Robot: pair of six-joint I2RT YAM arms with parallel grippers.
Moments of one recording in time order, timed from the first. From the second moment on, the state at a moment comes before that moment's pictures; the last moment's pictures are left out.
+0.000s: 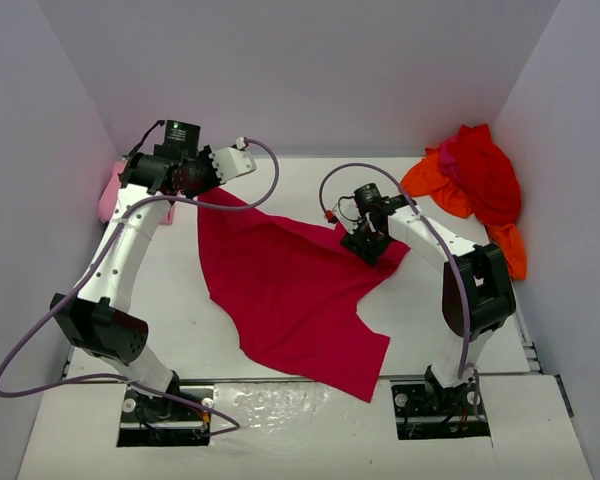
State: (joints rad) left arm -0.29 1.61 1.85 -1.03 0.03 0.97; right arm 0.40 1.76 1.29 -0.77 0.03 -0.57
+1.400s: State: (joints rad) left arm -0.27 1.60 1.86 -1.05 0.04 0.98; right arm 0.30 1.92 1.33 -0.63 0.23 -0.45
